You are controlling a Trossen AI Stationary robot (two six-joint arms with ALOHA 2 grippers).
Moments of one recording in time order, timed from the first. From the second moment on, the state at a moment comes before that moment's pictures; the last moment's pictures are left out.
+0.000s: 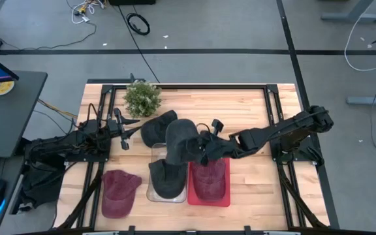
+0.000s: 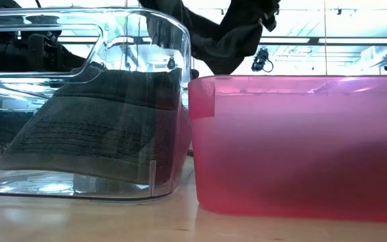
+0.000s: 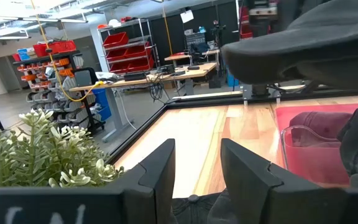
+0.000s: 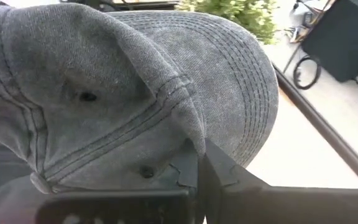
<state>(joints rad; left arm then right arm) 0.19 0.01 0.01 0.05 -0.13 0.17 0.30 1.59 1.29 -0.46 0.66 0.34</state>
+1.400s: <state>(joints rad) 0.19 0.01 0.01 0.05 -0.13 0.17 0.33 2.07 1.62 -0.48 0.40 0.50</state>
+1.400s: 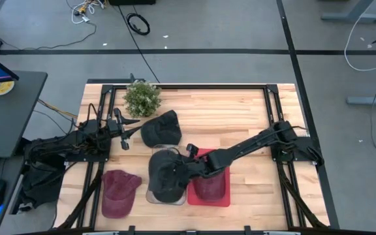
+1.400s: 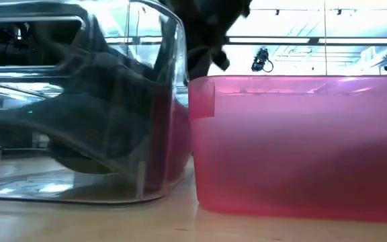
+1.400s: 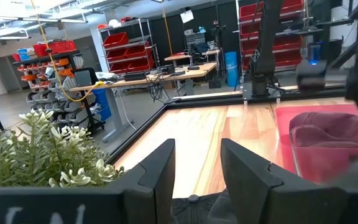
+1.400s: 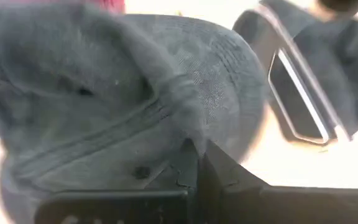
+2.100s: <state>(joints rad) 0.19 0.01 0.01 0.05 -0.13 0.17 0.25 2.14 1.61 -0.56 0.26 0.46</state>
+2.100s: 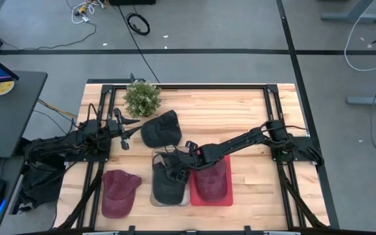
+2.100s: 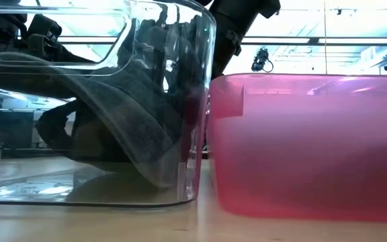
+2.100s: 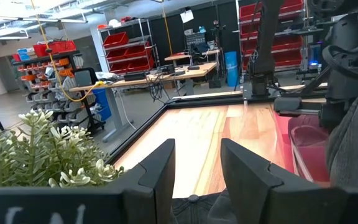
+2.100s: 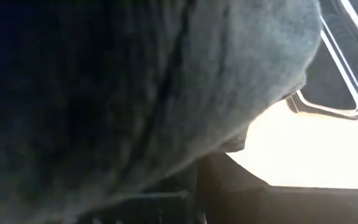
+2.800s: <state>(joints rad) 0.19 0.01 0.01 0.05 -0.13 0.17 0.30 1.98 1.61 -0.51 0.28 0.38</state>
